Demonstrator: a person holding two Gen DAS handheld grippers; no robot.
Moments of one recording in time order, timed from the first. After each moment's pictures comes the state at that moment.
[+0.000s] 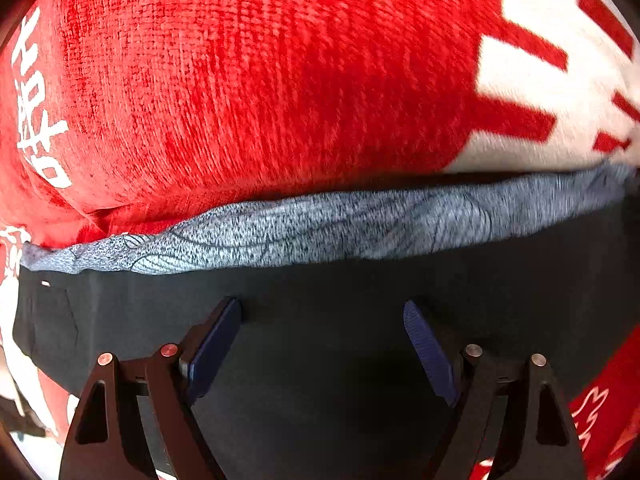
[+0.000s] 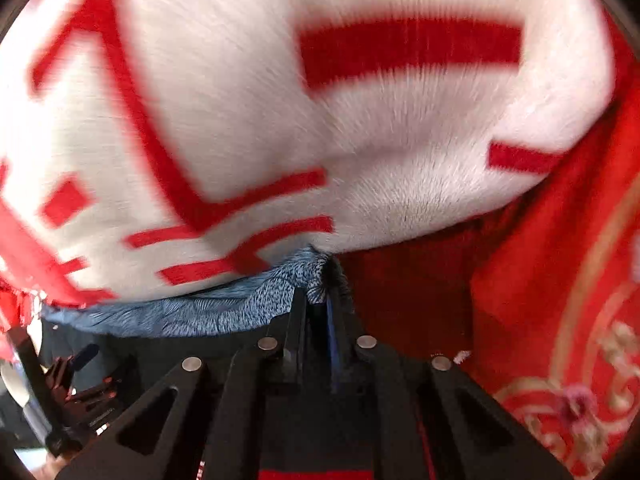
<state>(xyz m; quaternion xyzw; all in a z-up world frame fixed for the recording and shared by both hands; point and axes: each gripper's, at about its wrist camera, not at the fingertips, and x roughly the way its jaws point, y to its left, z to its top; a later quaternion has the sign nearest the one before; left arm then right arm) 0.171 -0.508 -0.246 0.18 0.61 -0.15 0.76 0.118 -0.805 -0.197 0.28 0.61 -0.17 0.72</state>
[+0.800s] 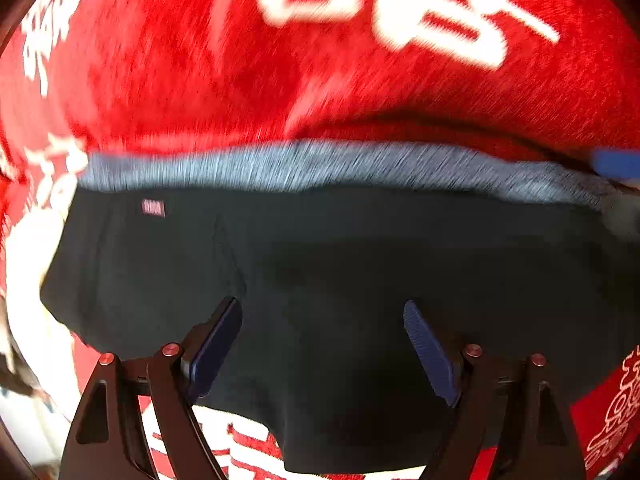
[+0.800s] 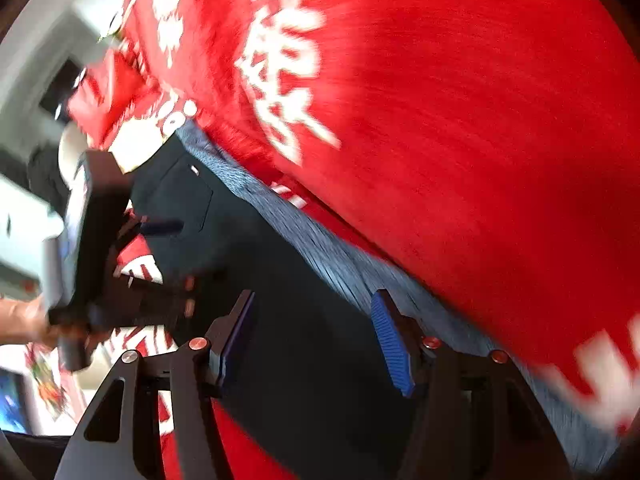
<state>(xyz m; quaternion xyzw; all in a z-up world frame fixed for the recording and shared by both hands) 0.231 -0.267 -0.260 0.14 0.62 -0.09 0.77 0.266 -0.461 -0.184 0.04 0.59 0.23 0.77</state>
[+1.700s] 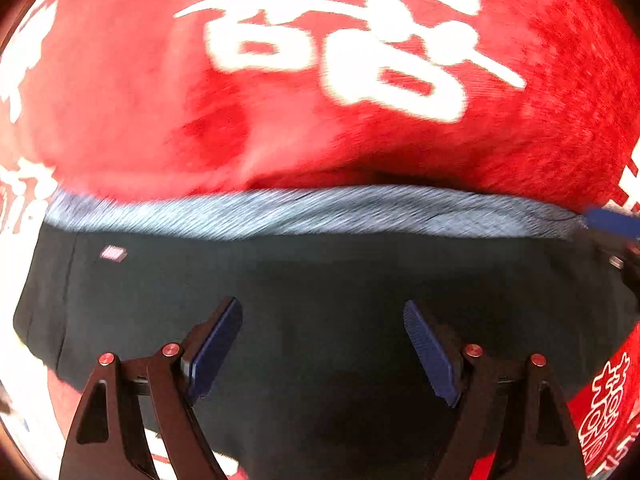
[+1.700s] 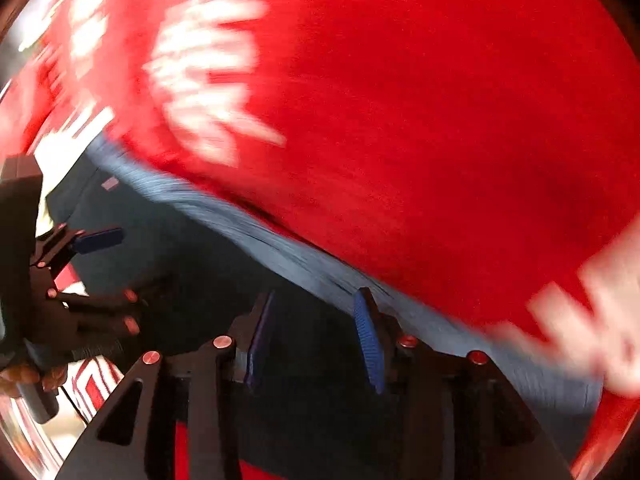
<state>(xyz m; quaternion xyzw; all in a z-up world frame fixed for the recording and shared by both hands) 0.266 -0.271 -0.273 0.11 0.59 -0.16 0.78 0.234 -0.510 -0.177 0.07 0.61 -0.01 0.79</state>
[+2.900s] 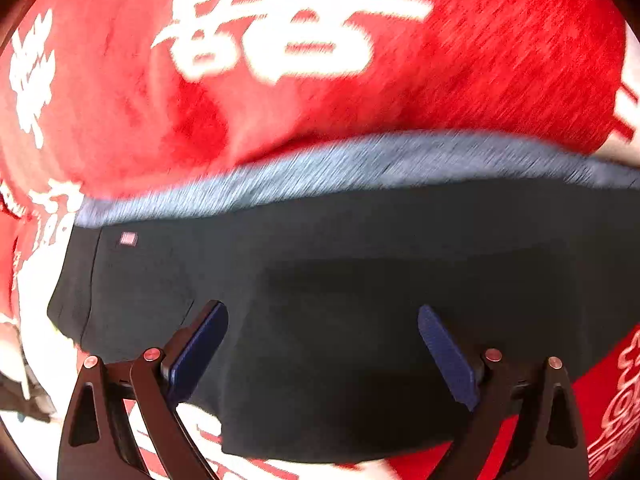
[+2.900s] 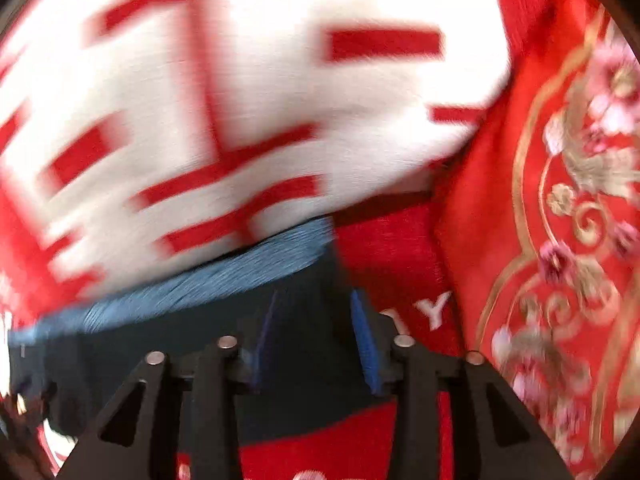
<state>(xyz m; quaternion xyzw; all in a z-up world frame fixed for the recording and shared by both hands) 0.231 -0.300 -0.295 0.20 0.59 -0.09 0.77 0.134 -0.717 -0.161 0.21 0.55 -0.23 0.78</state>
